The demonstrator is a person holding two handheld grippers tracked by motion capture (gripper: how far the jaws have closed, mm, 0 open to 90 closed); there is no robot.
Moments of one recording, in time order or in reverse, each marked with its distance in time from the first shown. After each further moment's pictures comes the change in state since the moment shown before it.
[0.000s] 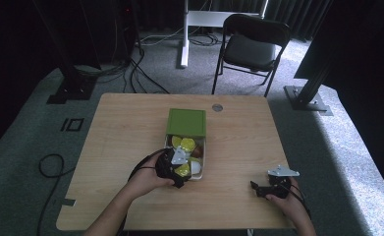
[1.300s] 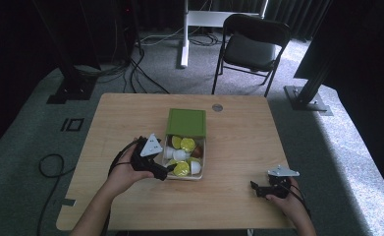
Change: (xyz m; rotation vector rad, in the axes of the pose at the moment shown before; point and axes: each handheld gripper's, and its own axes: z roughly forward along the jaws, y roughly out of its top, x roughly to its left) left arm 0.027 -0.018 -0.060 -0.234 0.105 -0.098; right arm 0.000 0.000 0.000 0.000 0.000 0.000
